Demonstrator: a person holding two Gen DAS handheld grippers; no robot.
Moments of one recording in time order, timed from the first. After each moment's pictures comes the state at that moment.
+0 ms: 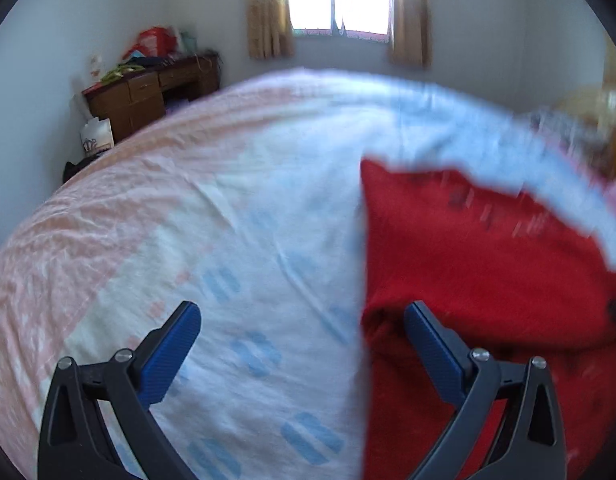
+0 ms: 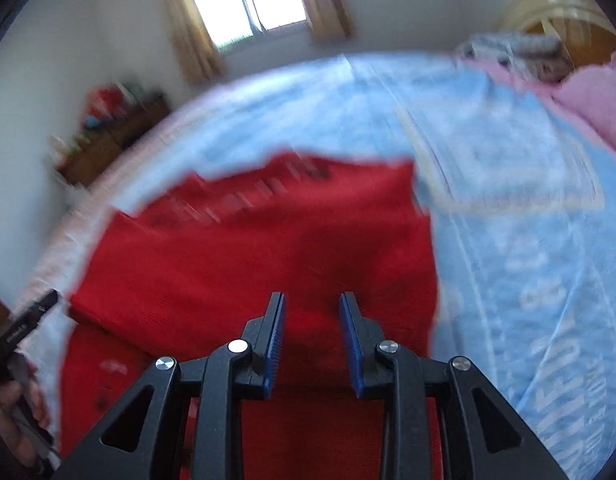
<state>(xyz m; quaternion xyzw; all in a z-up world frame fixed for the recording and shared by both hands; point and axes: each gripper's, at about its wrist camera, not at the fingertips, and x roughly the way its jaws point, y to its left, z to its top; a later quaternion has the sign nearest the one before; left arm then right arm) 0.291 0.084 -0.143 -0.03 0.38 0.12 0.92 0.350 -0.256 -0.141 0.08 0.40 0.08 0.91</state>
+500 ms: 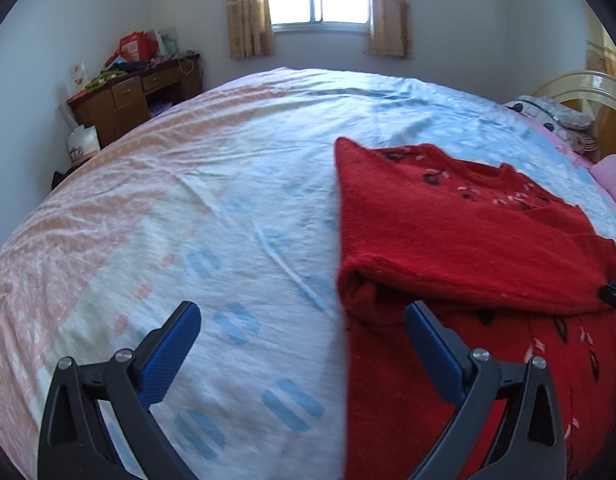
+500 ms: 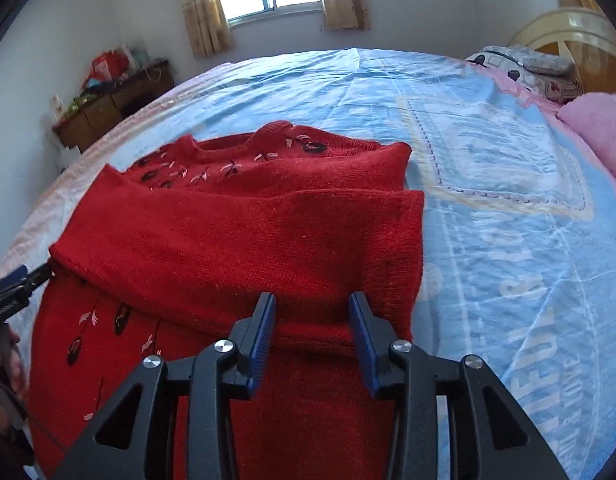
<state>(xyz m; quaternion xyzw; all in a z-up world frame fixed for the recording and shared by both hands) 0.267 0.074 -0.137 -0.03 0.36 0.09 0.93 0.333 -0.253 -0.140 0.02 0.41 0.08 0.91</state>
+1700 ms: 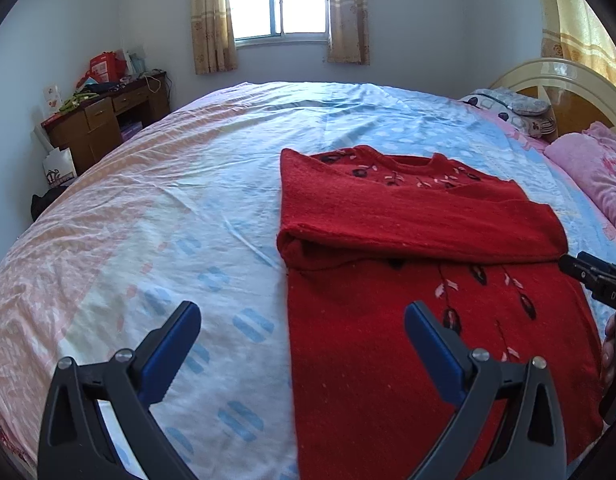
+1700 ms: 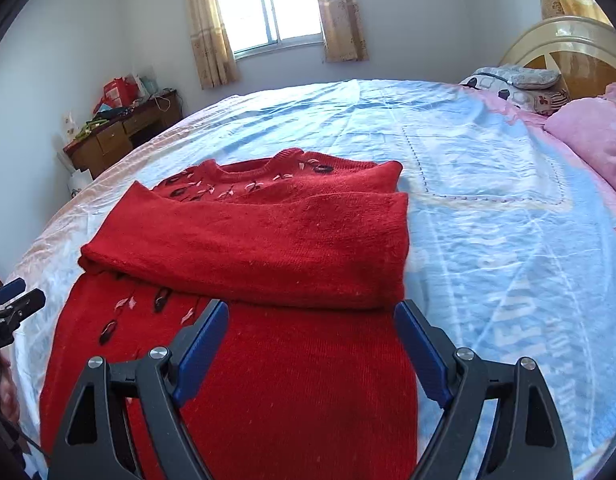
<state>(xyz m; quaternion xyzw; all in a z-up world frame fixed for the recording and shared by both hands) 0.211 0.046 -0.109 -0.01 0.35 0.03 0.94 0.275 -0.256 -0.125 0.03 0.35 0.09 0.93</state>
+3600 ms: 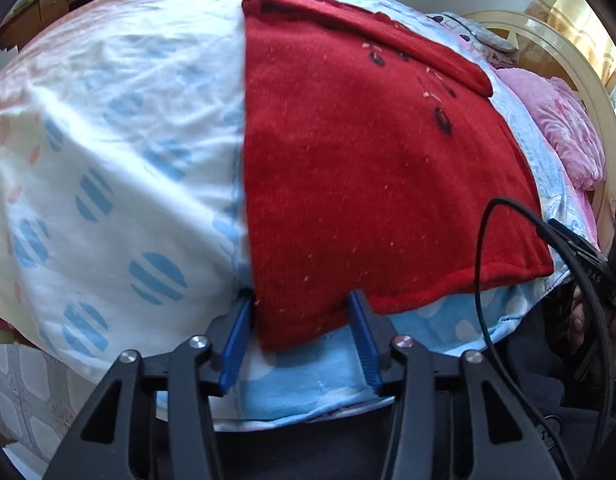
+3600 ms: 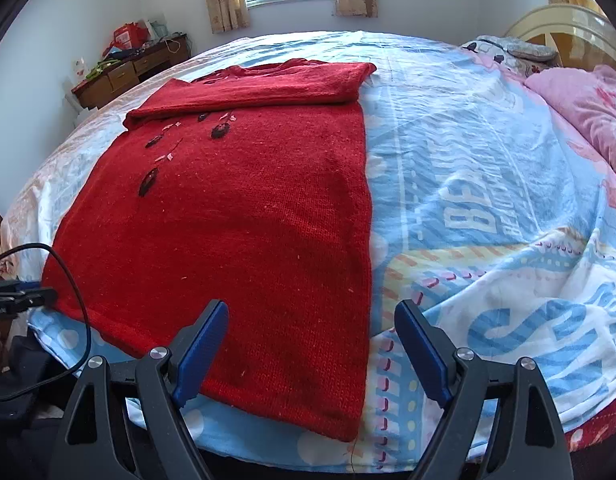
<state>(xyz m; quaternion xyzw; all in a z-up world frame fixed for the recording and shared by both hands) 0.073 0.039 -0.186 -0.09 0.54 -0.09 0.83 0.107 -0.285 -0.165 -0.01 0.43 0.09 0.90</state>
